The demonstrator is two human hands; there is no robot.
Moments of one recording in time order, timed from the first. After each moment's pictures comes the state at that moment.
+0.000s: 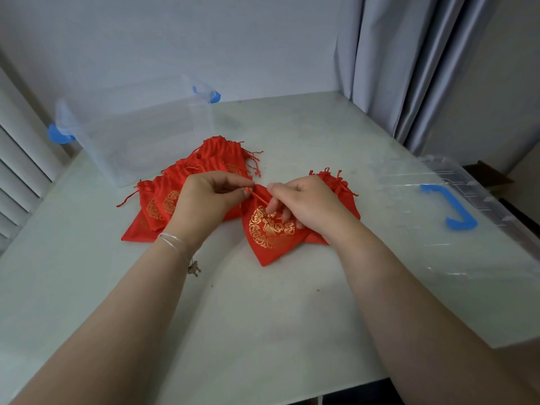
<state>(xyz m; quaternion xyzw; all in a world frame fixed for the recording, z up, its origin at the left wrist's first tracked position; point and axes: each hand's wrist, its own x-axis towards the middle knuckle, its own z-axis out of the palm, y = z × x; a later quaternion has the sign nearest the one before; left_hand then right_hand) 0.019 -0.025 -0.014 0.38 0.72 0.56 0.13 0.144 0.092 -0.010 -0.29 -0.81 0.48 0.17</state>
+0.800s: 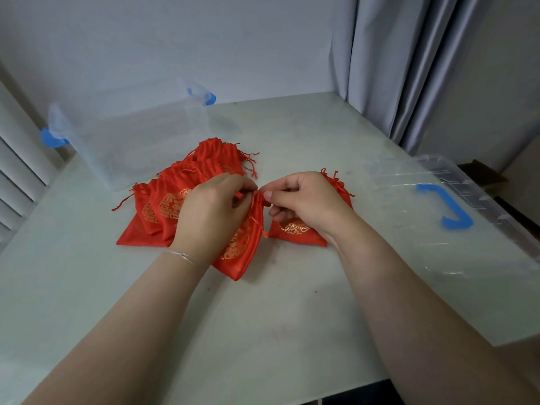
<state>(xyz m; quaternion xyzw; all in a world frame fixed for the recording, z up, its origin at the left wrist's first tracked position) 0.028 -0.026 -0.022 0.56 0.73 0.35 -0.18 0.143 0.098 -0.014 -0.24 -0.73 0.61 0.19</state>
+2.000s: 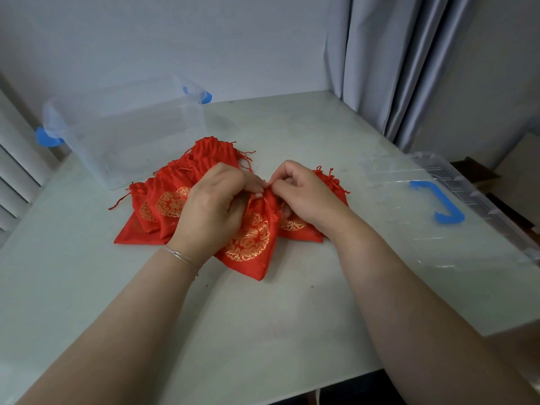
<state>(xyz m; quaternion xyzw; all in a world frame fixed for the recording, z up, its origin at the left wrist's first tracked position) 0.031 -0.026 -0.019 0.64 0.62 0.41 -0.19 0.141 0.106 -0.017 -0.22 -0.78 0.55 0.21</state>
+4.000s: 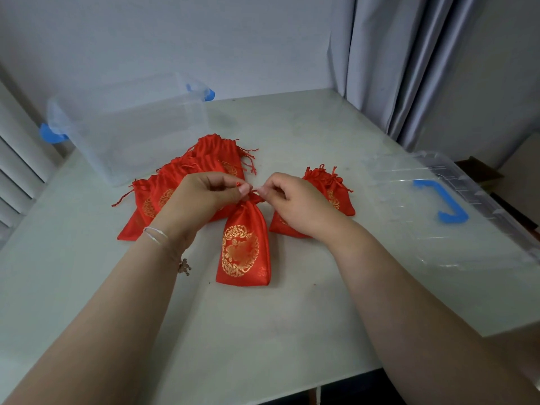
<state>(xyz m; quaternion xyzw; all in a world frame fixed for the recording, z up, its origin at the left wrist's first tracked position) 0.022 -0.034 -0.002 0.35 0.71 0.56 0.24 0.138 0.098 -0.026 -0.17 -0.89 0.37 0.19</state>
